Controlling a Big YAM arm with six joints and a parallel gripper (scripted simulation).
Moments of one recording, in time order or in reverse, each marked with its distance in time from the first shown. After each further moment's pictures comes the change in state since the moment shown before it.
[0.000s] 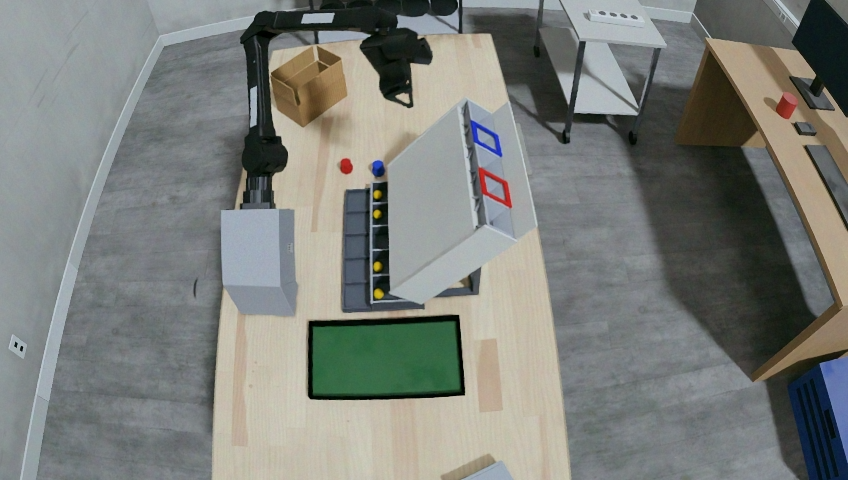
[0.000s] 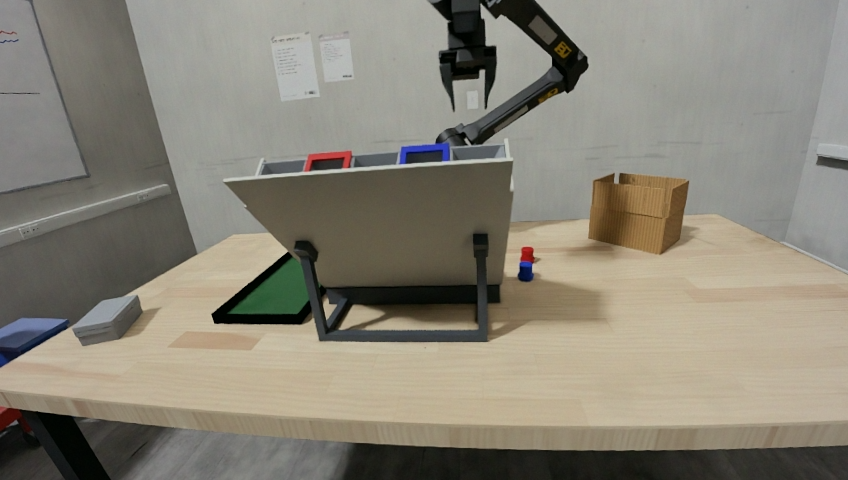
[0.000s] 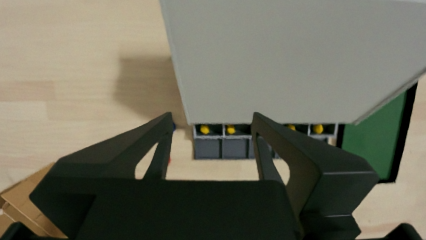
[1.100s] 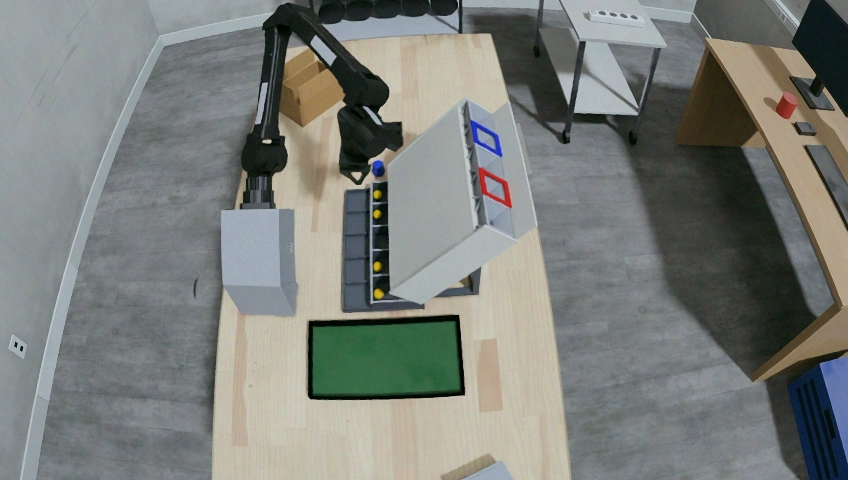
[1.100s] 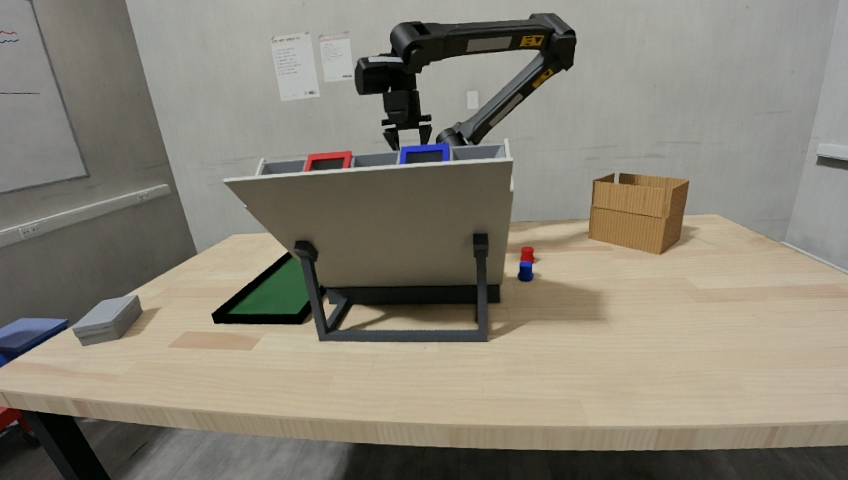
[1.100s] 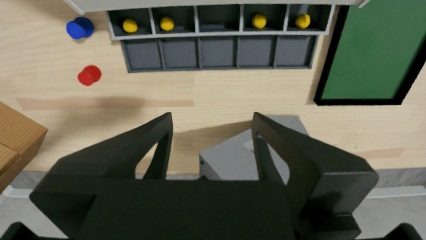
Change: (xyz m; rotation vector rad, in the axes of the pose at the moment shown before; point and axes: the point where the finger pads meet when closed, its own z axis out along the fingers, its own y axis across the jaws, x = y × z) arm 0.151 -0.134 0.048 -0.014 0.406 0.031
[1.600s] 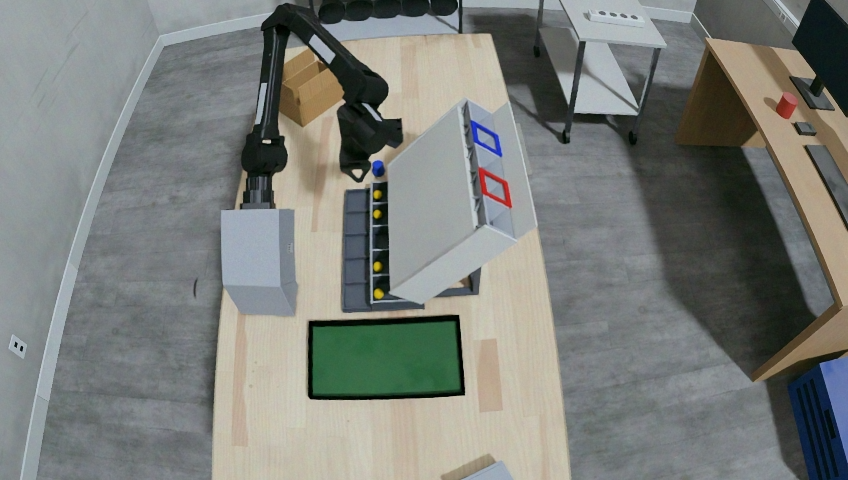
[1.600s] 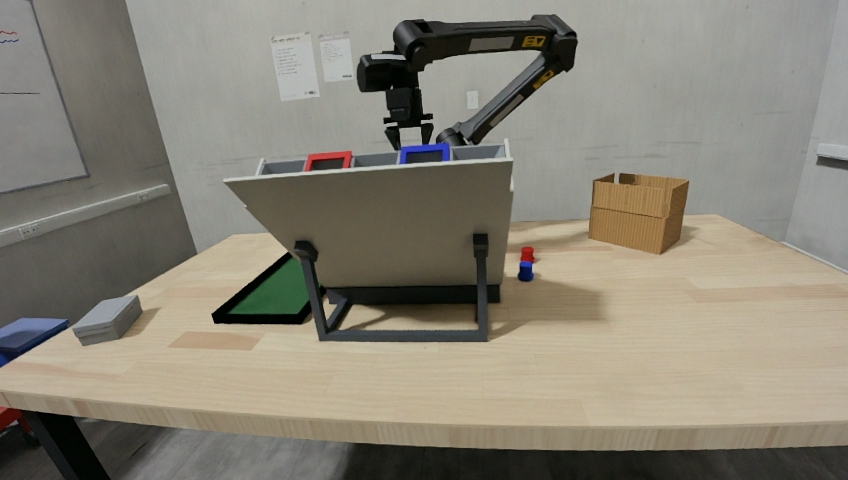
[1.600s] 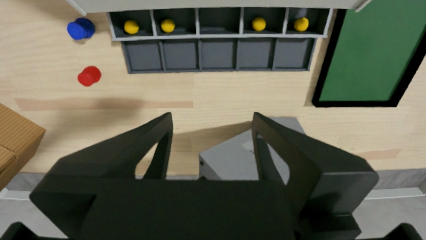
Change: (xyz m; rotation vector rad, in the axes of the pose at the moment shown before) arm -0.001 0.003 -0.003 0.009 -0.009 -0.010
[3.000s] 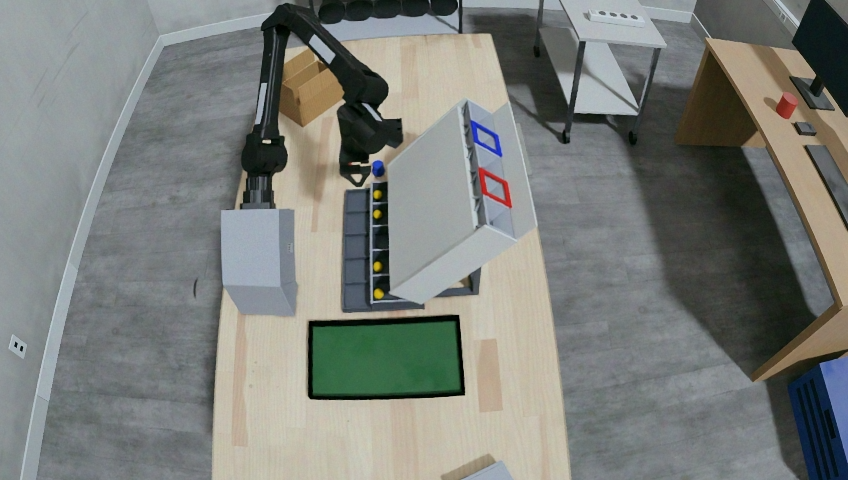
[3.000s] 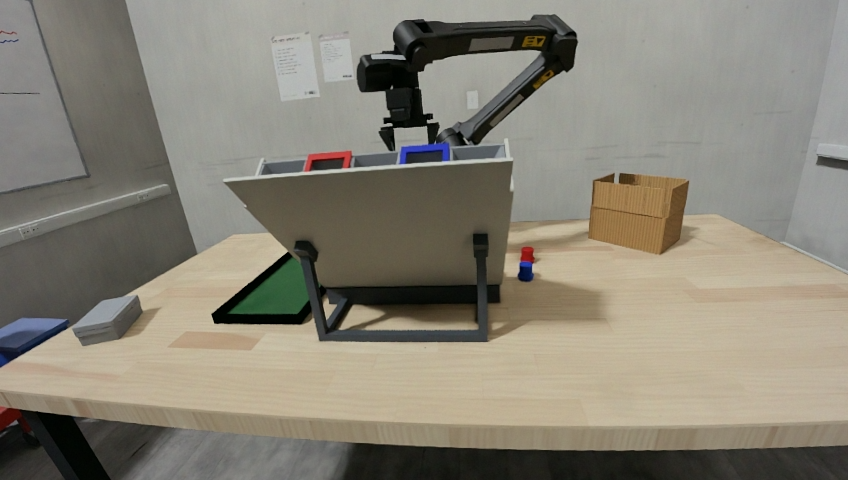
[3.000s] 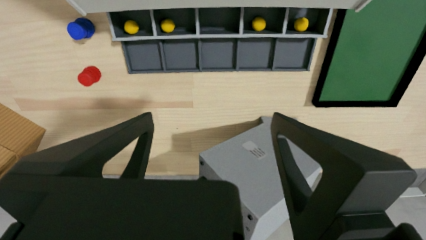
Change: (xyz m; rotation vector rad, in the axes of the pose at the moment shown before) arm 0.000 0.000 0.000 0.000 0.000 0.000
